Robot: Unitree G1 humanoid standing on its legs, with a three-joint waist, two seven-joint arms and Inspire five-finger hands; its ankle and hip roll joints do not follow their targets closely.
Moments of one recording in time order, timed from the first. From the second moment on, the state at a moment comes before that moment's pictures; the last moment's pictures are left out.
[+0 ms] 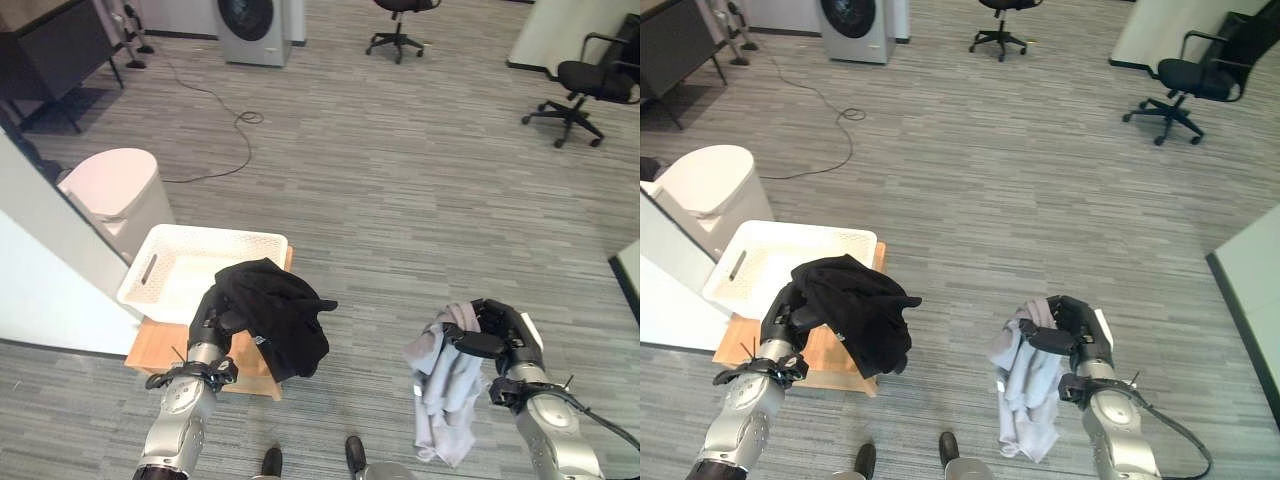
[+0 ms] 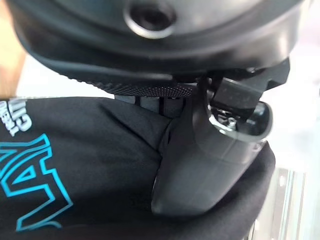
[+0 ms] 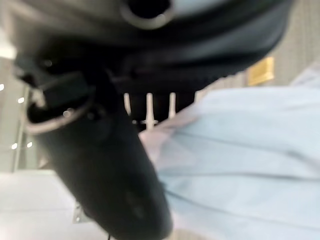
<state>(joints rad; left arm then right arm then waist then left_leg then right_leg) 0.06 0.31 0.01 0.13 -0.51 -0.08 0.05 0.10 -0.47 -0.13 0.17 0.42 -0.03 -0.01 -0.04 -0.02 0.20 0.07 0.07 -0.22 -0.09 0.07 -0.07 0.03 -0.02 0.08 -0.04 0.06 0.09</state>
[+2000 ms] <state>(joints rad) 0.11 0.45 -0.05 0.07 -0.76 -0.15 0.02 -1.59 -1.02 1.00 1.06 0.09 -0.05 -0.05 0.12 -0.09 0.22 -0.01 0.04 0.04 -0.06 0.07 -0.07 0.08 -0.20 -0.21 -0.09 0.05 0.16</state>
